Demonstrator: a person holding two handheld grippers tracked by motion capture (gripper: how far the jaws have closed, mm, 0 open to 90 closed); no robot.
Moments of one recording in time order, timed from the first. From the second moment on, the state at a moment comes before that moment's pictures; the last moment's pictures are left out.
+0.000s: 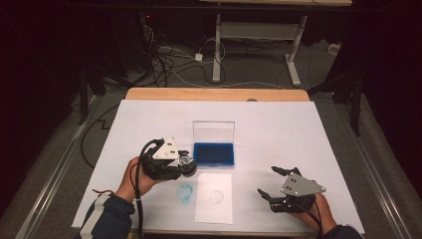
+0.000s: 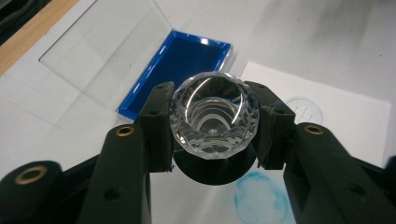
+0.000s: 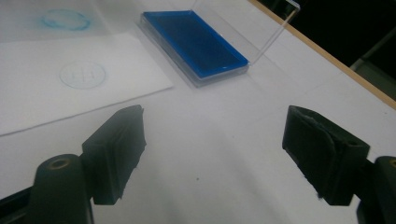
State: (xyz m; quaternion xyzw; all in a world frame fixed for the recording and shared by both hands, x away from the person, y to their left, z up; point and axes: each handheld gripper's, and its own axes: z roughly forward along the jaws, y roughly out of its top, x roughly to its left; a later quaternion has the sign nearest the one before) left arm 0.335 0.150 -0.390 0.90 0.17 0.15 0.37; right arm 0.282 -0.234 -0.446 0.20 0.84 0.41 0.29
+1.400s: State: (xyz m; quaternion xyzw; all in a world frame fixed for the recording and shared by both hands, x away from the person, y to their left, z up) left arm 0.316 0.102 -0.387 0.89 0.12 0.12 0.42; right arm 0.308 -0.102 -0.457 0.14 0.84 0.49 0.18
